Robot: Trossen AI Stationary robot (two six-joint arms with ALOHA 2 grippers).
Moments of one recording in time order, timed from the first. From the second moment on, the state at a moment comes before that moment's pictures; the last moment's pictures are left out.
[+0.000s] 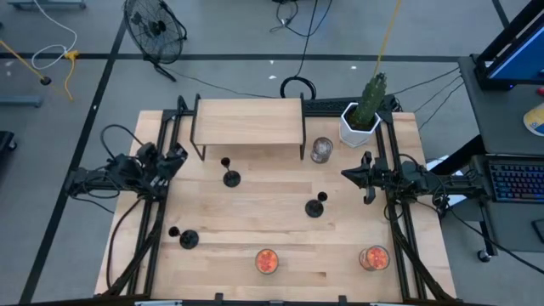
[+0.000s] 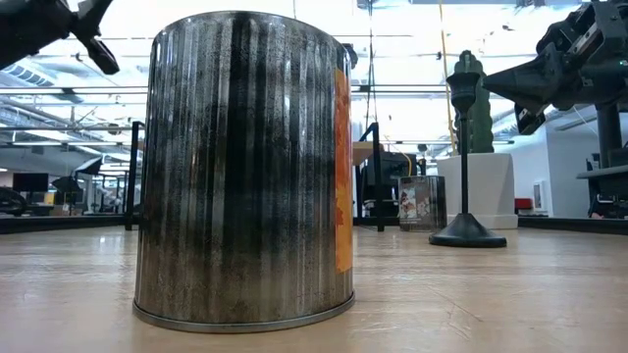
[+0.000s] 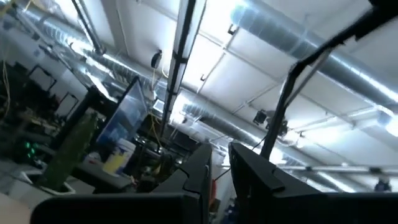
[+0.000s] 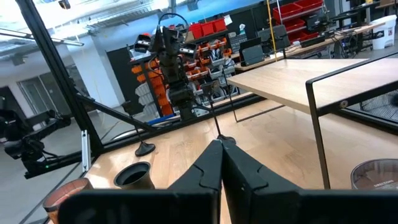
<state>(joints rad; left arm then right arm) -0.02 0.01 0.02 0.64 -0.07 -0.52 0.01 0.01 0.02 0.08 0.13 0.31</state>
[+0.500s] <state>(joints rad) -0.04 0.44 0.64 -0.34 -0.25 -0.68 0.01 0.01 0.02 0.08 0.13 0.31</state>
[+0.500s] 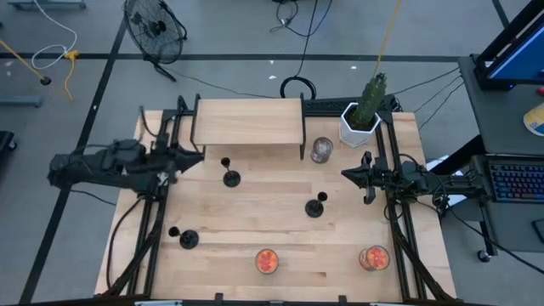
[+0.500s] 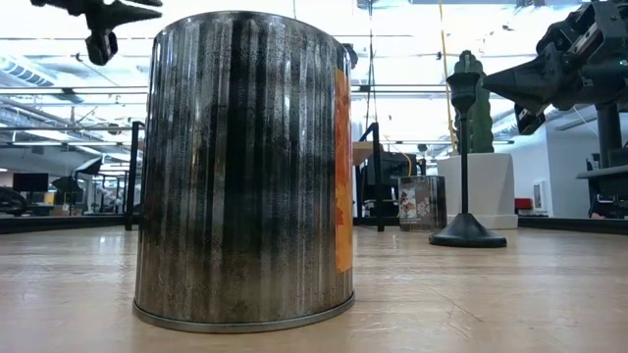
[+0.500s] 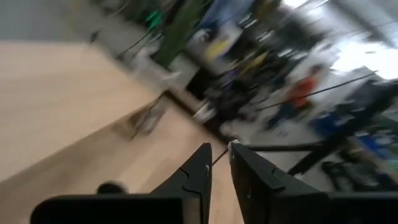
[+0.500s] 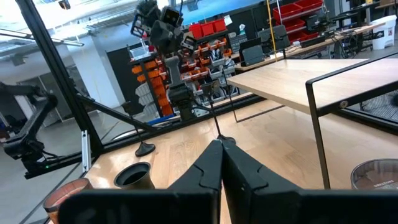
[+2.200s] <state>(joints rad) 0.07 1.26 1.35 -1.14 -0.20 -1.10 0.01 0.01 0.02 0.08 0.13 0.29</state>
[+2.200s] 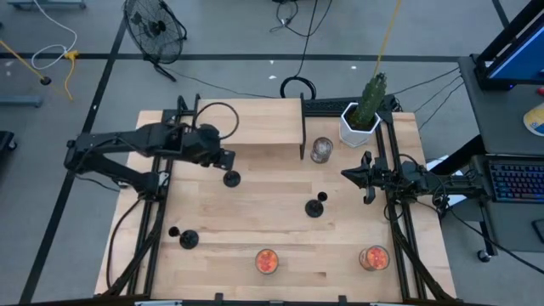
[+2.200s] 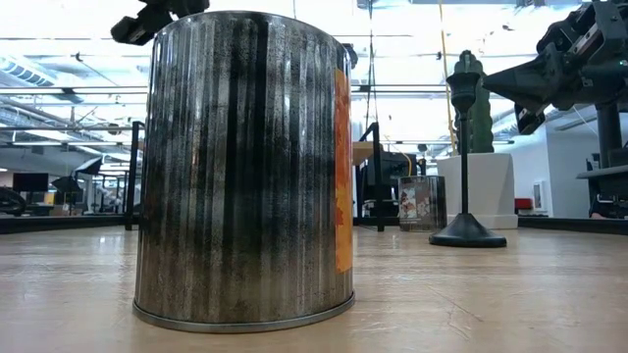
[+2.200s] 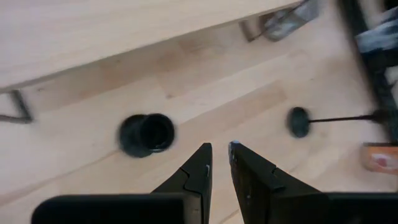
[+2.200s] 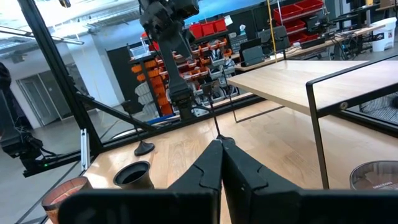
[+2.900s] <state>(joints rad) 0.19 1.42 1.48 -1.33 -0.09 -0.95 0.01 0.01 0.02 0.07 0.13 0.29</state>
